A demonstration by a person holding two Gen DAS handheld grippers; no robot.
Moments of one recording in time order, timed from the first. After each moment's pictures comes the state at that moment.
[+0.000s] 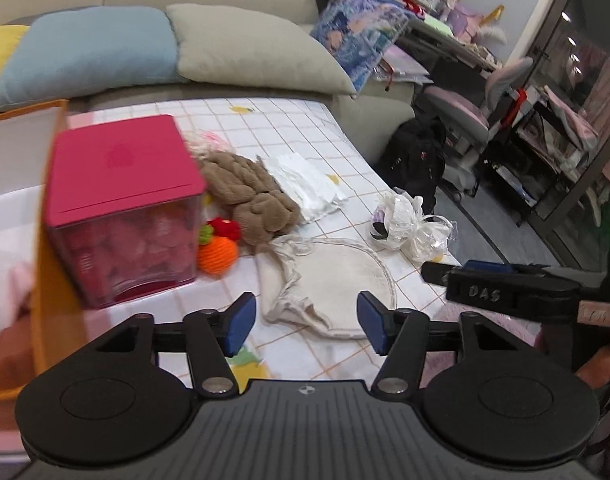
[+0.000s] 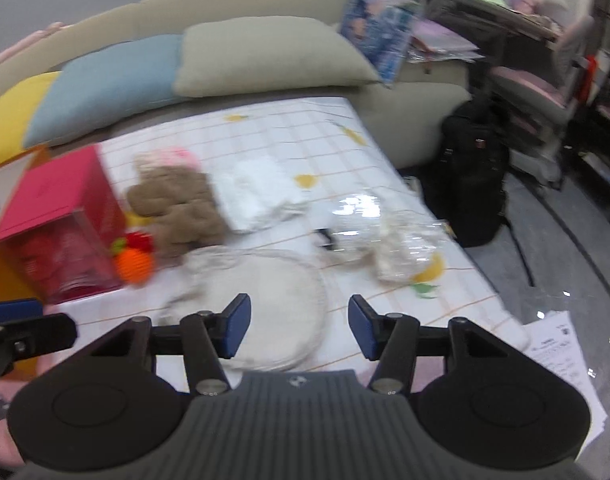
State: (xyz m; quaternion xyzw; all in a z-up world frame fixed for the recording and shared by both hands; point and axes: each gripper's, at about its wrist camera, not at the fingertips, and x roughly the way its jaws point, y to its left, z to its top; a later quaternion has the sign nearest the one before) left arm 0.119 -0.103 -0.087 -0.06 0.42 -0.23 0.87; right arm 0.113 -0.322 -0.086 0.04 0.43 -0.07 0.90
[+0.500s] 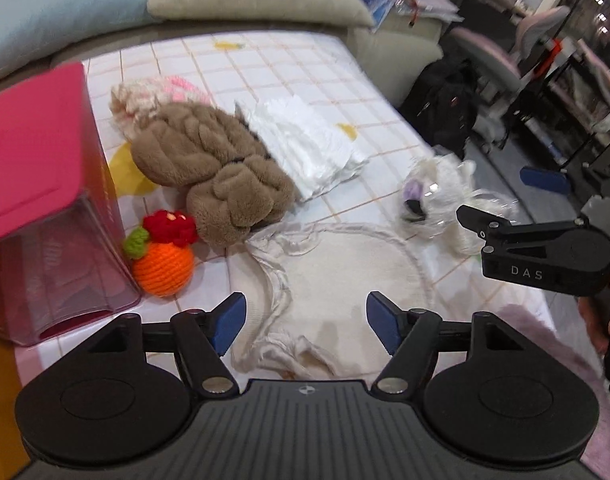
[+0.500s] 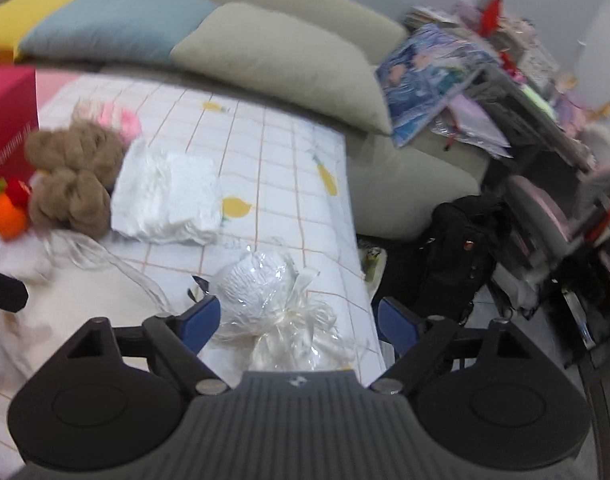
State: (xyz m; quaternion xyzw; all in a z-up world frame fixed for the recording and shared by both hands) left arm 0.196 -0.162 -0.146 -0.02 0.51 -0.20 0.84; right arm 0.196 -0.380 -0.136 -0.18 0.41 0.01 0.89
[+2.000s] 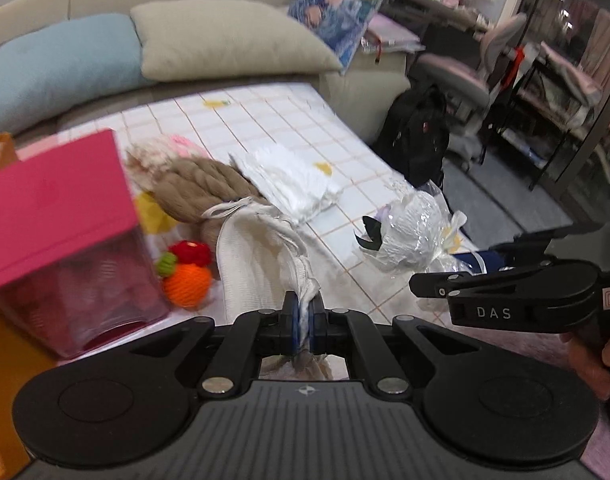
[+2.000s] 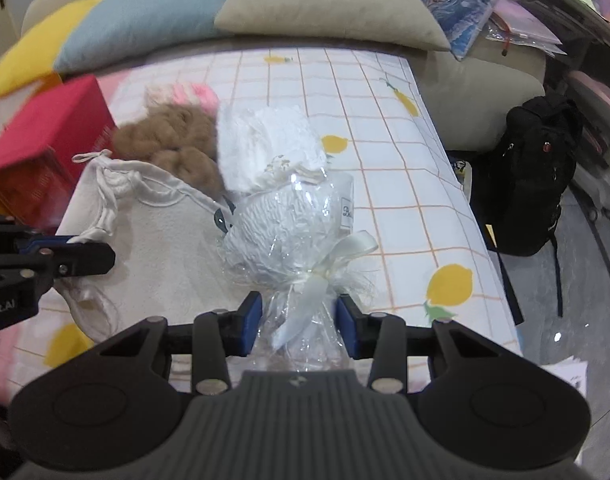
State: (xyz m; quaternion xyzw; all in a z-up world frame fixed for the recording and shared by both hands) left arm 0.142 -0.131 -0.094 0.00 0.43 -0.24 0.87; right arm 0.150 -0.341 -0.106 0.00 0.49 0.06 0.87
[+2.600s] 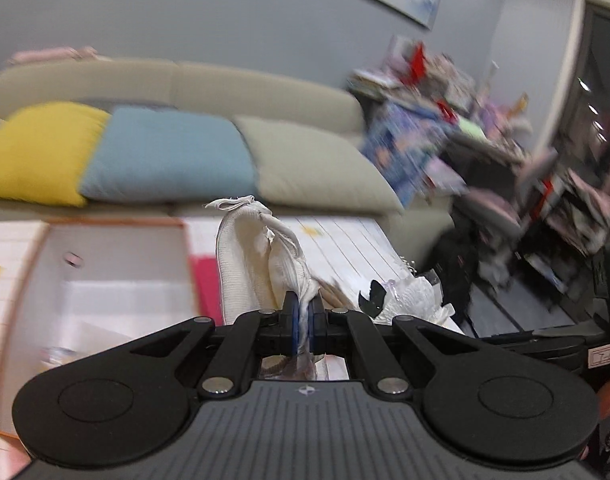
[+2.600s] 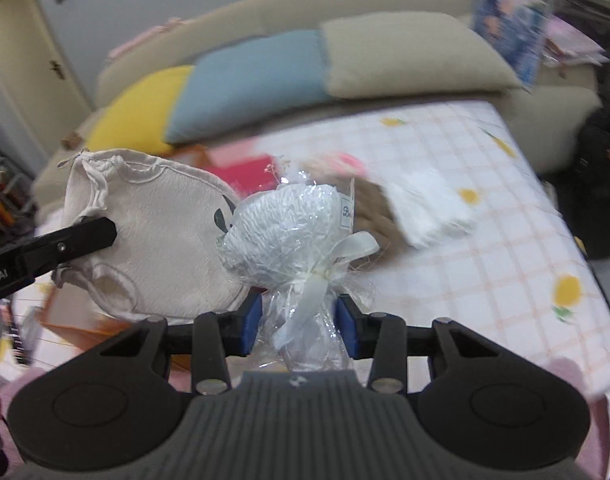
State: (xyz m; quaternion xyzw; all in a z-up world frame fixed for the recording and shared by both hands) left arm 0.081 0.007 0.007 -0.09 0.28 -0.14 0.95; right arm 0.118 -0.239 -0.024 0.10 0.43 0.17 0.88
